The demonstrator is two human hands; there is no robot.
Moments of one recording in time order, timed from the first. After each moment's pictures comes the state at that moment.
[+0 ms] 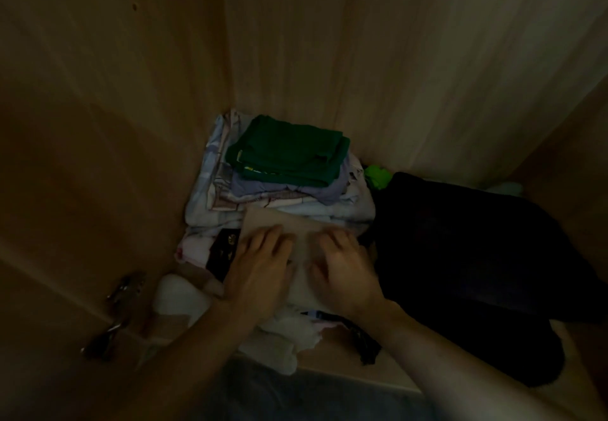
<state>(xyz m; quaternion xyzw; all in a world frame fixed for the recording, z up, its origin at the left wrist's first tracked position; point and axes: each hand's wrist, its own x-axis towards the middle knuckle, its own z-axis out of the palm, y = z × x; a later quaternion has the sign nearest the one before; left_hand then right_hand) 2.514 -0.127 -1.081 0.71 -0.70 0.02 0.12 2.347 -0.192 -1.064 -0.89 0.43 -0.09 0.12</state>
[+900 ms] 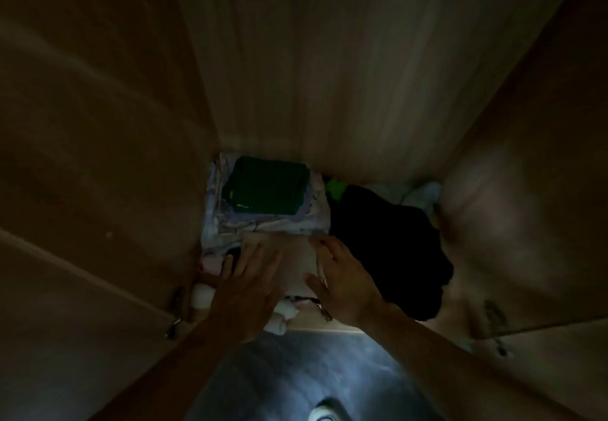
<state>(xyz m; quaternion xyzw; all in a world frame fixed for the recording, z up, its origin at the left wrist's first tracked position) 2.489 -0.040 -0.869 0.68 -0.73 -0.07 0.01 2.281 -0.119 -0.854 -0.87 0.45 -0.05 0.21</state>
